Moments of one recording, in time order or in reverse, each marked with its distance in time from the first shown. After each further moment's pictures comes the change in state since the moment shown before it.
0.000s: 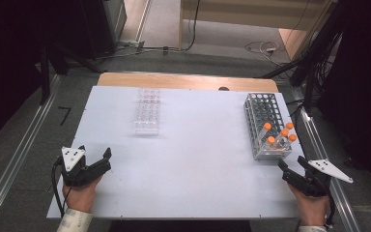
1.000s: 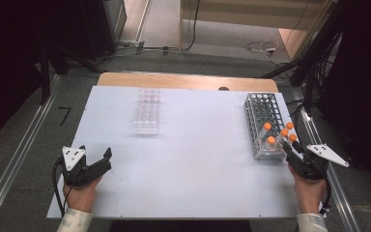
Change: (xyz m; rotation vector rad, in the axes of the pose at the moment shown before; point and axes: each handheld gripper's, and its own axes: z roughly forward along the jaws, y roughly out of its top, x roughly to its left) left arm 0.000 0.000 0.002 0.004 -0.003 -0.003; right arm -0.006 0.028 0.029 -0.068 -0.044 -0.020
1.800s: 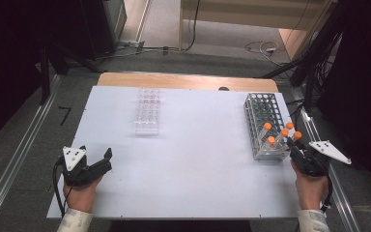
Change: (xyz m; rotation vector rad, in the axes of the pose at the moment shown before) left arm -0.001 0.000 0.000 0.003 -0.002 0.006; right arm -0.002 0.012 -0.002 -0.040 -0.024 -0.007
